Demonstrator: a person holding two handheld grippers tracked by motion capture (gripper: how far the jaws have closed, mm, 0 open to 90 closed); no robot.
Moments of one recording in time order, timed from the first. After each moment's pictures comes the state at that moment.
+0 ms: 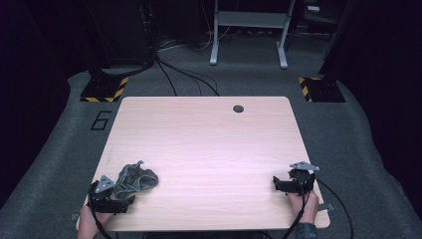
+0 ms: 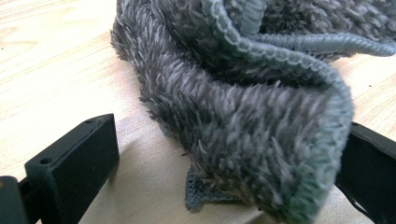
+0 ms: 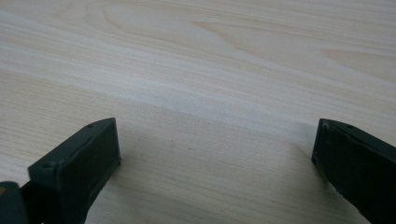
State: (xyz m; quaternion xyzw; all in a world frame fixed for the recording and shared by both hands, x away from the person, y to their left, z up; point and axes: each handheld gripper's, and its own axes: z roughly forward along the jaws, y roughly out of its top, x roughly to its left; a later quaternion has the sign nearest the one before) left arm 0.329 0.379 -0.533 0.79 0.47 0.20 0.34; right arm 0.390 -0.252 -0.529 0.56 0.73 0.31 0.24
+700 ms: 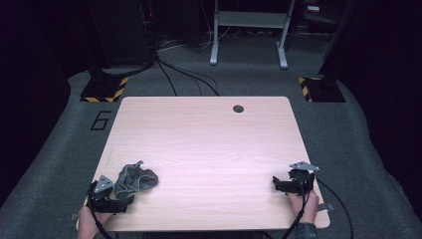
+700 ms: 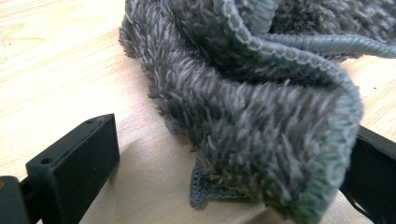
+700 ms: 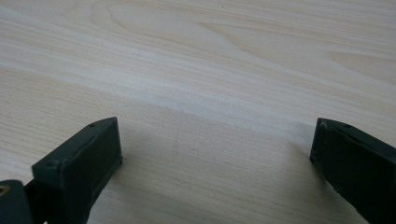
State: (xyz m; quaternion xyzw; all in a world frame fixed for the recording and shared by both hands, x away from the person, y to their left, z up) left arm 0.329 0.383 -0.532 0.78 0.48 0.20 0.34; right arm 0.391 -0.253 -0.530 0.55 0.74 0.32 0.23
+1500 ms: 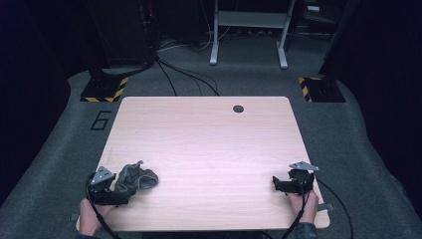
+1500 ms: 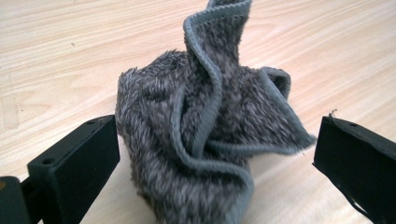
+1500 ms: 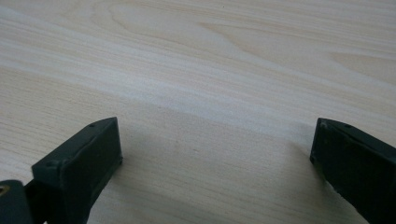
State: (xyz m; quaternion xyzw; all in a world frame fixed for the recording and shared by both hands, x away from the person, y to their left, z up) left arm 0.339 0.364 -0.490 0.77 0.48 0.19 0.37; right arm 0.390 -0.252 -0.529 0.55 0.74 0.31 0.23
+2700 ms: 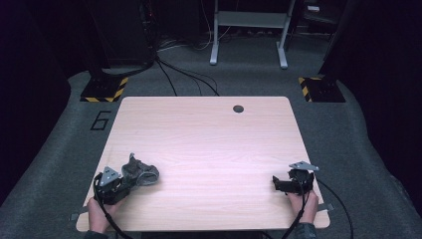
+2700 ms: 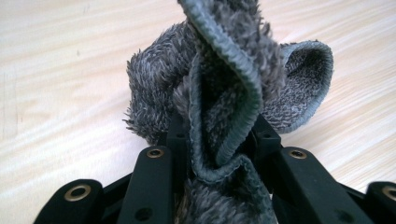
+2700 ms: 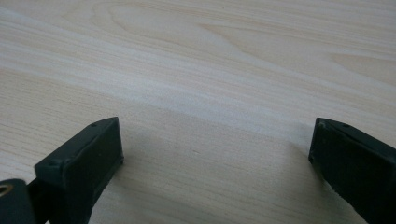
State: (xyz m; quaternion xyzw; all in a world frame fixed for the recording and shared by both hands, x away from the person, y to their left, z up) left arm 0.338 0.348 -0.497 0.76 0.48 0.24 0.38; right arm 0.391 -0.252 -0.530 0.55 0.74 0.32 0.24
